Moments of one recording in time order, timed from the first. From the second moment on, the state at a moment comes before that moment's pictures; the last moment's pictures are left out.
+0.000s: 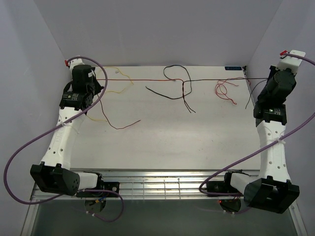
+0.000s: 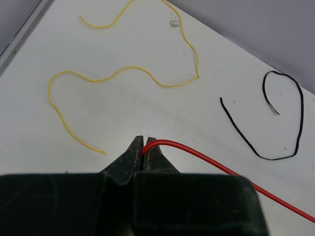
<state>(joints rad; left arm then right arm) -0.13 1.29 1.40 -0.61 -0.33 -0.49 -0.16 1.10 1.16 0.05 0.48 -0.24</state>
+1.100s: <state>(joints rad) 0.10 1.28 1.43 -0.55 0.10 -0.46 -0.29 1.04 1.34 -0.08 -0.47 -0.11</state>
